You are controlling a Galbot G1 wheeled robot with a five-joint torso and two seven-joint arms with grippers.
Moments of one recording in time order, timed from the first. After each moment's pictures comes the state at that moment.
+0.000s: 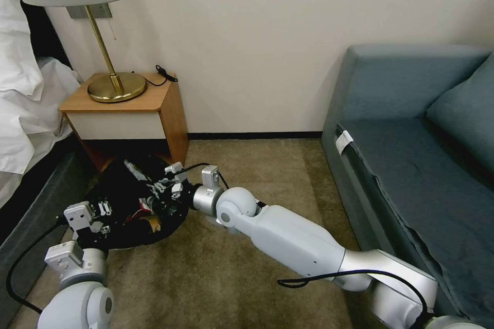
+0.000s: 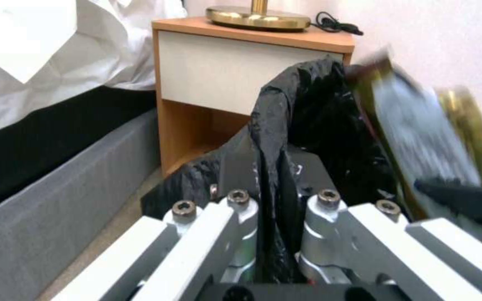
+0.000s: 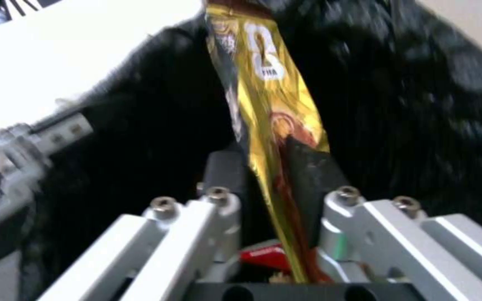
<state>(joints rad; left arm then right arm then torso) 1.52 -1.53 -0.84 -2.17 -0.23 0.22 -0.11 -0.41 1.40 -0.61 1.38 1.00 -0.18 -0.13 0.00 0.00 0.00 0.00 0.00</state>
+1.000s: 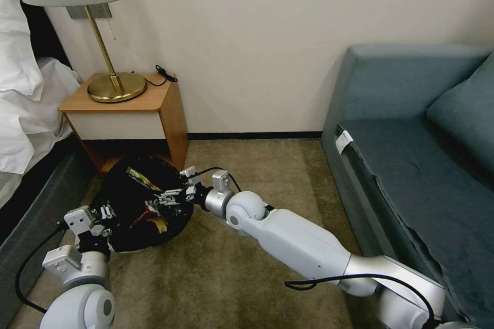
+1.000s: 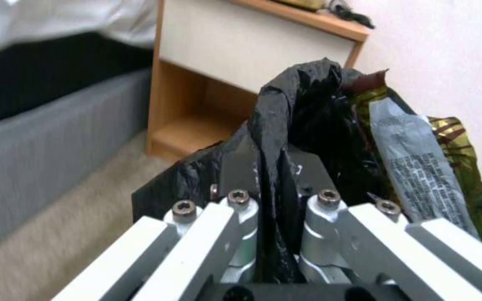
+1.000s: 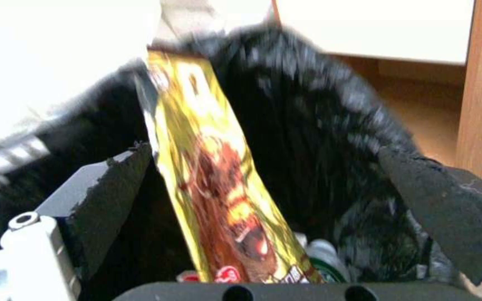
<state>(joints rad) 1.52 -1.53 -0.85 -2.13 -0.45 0.24 -0.16 -0.43 1.37 -0.56 1.39 0.95 -0.17 -0.11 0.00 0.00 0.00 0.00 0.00</state>
